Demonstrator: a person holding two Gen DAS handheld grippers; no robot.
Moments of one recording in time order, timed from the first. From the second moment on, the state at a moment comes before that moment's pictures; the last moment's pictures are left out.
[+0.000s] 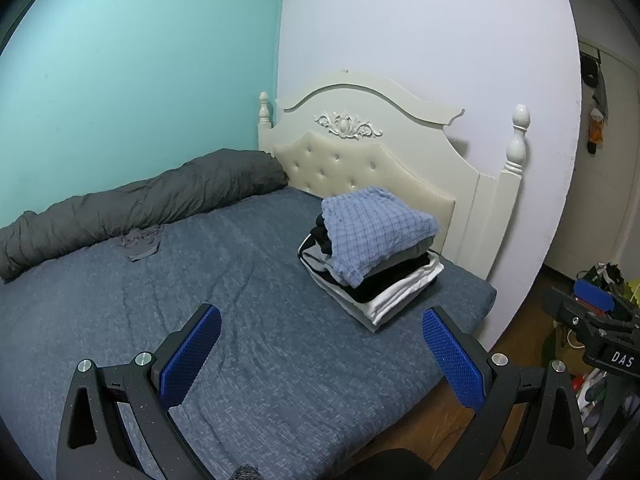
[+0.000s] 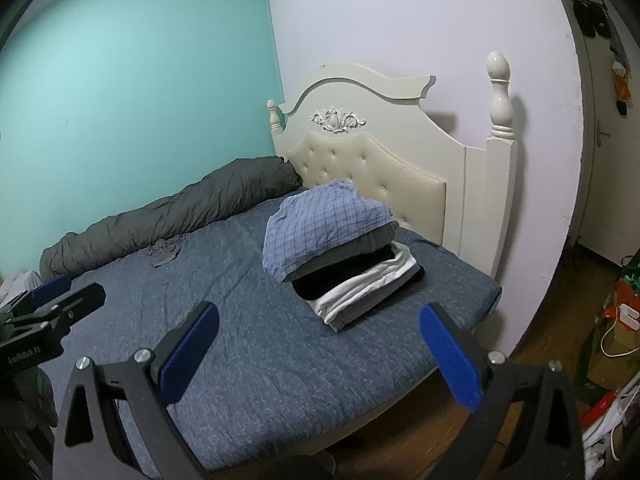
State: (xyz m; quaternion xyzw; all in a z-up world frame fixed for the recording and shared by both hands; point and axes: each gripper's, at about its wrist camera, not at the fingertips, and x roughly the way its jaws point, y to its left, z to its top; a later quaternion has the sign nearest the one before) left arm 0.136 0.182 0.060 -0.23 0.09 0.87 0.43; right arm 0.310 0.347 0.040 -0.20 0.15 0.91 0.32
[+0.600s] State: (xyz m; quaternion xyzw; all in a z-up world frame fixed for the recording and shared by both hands) left arm 0.138 0.177 0.060 -0.22 0.08 0.87 0.43; right arm 0.311 0.344 0.035 -0.21 0.15 0.91 0.32
